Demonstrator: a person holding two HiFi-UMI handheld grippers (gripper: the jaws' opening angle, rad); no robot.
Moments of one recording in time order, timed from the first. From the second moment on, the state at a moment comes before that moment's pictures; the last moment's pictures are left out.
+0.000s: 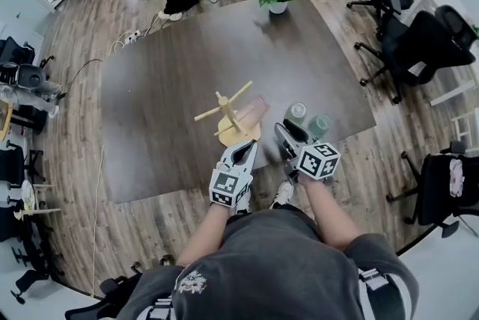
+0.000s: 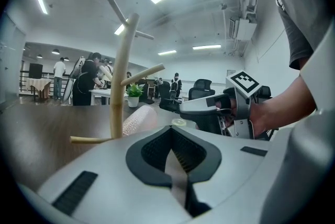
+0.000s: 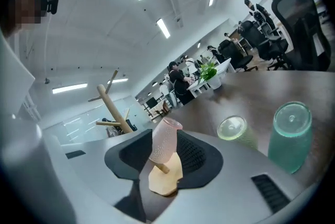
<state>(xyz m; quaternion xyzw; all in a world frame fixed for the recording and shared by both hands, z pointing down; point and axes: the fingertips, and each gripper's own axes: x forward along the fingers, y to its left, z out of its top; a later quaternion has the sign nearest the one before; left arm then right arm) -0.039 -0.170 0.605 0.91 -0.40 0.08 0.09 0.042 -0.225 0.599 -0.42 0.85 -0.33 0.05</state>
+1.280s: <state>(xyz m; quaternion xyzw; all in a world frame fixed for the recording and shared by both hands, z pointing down) 0.030 -0.163 0.573 0.95 -0.32 0.04 0.07 0.106 -0.174 0.568 -0.54 0.84 -0.07 -0.08</state>
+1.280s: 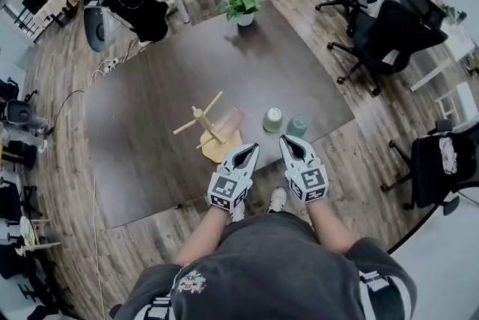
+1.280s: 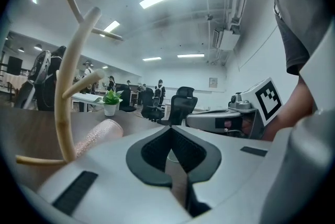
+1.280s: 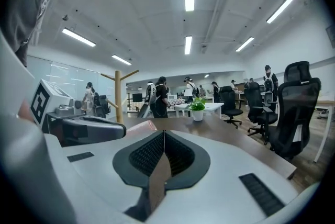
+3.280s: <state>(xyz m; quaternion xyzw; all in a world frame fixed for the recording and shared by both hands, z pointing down) 0.118 -0.219 0.602 0.92 -0.38 0.07 0.07 0.210 -0.225 0.693 -0.50 0.83 -0.14 -0.20</state>
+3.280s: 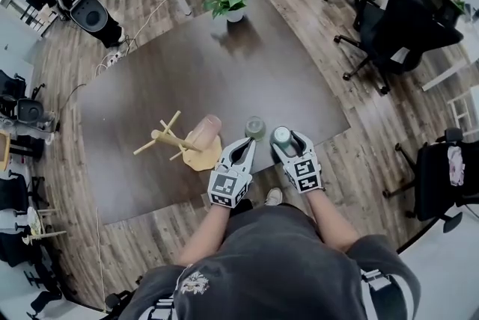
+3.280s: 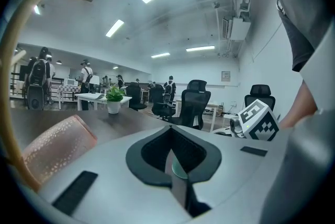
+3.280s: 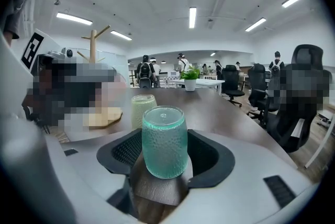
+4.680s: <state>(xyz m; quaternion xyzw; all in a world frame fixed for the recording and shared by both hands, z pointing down) -0.027 -0.139 0.568 0.88 -0.47 0.03 0.07 0.071 -0.178 0.478 -0.46 0.88 0.03 -0.03</state>
